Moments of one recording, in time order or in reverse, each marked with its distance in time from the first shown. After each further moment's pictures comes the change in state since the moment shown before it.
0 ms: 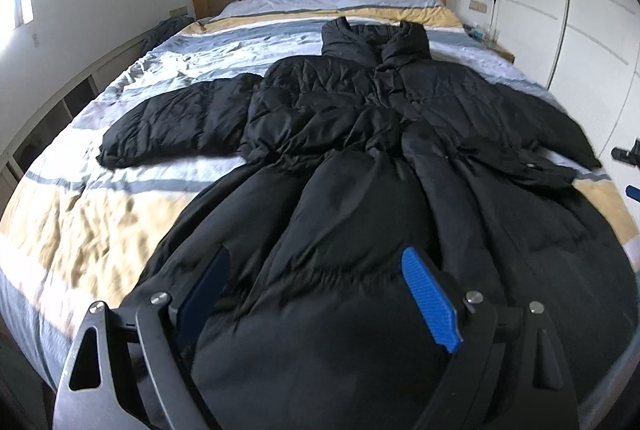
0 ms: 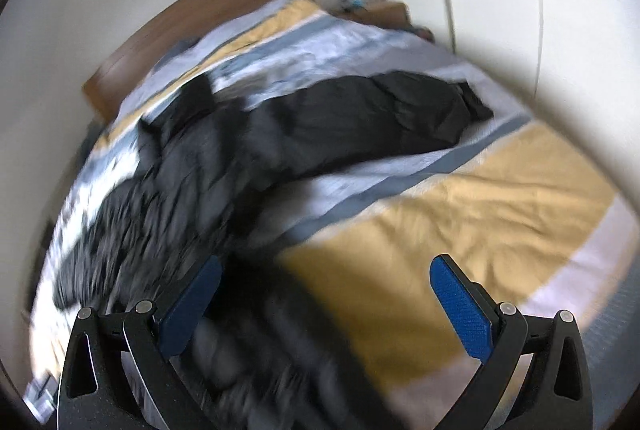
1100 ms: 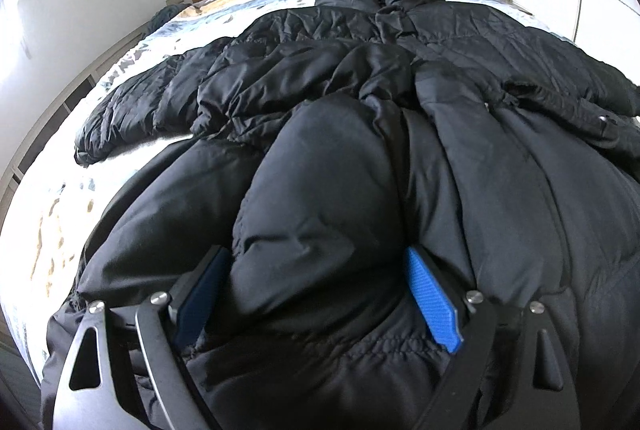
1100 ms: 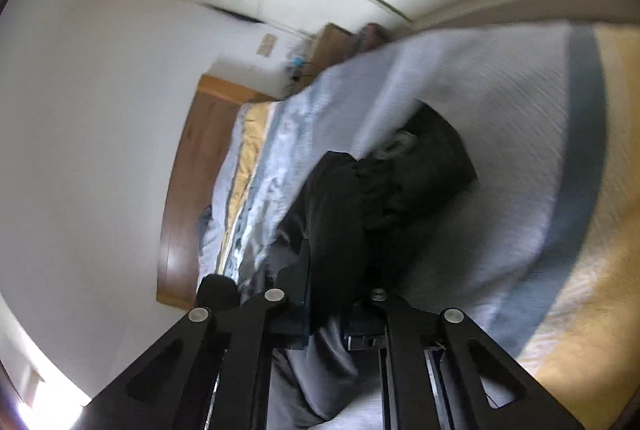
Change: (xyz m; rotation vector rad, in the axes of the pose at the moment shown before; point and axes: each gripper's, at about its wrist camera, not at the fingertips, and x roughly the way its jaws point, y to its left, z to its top) left arm 0.093 -0.039 -0.011 0.054 0.085 0.090; right arm 0.136 -0.135 0.133 0.561 -0.217 0.393
